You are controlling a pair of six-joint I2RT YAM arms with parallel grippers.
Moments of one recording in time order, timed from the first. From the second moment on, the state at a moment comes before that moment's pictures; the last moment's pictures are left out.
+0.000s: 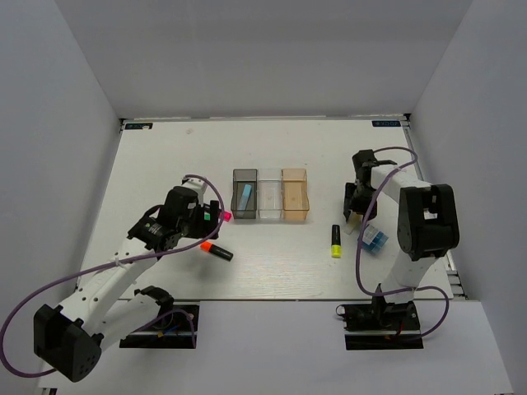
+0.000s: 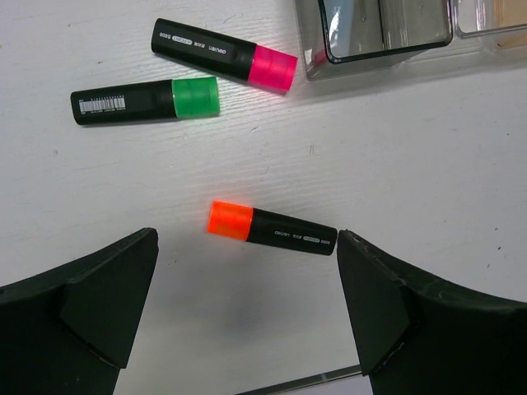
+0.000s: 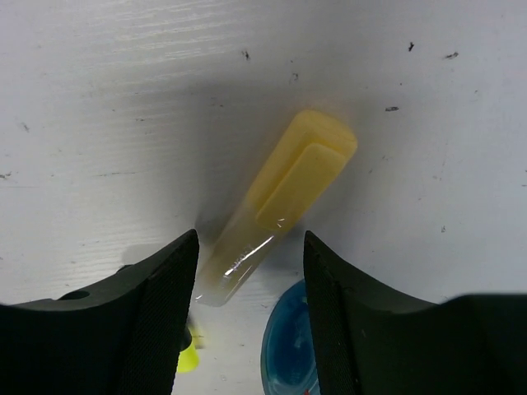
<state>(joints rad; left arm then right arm) -0.50 0.94 0.74 -0.62 -0.14 -0.29 0.14 1.79 1.14 -0.77 0.04 0.24</state>
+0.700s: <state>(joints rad) -0.50 0.94 0.73 -0.62 -0.15 -0.30 0.14 1.82 1.16 -0.76 0.03 0.27</state>
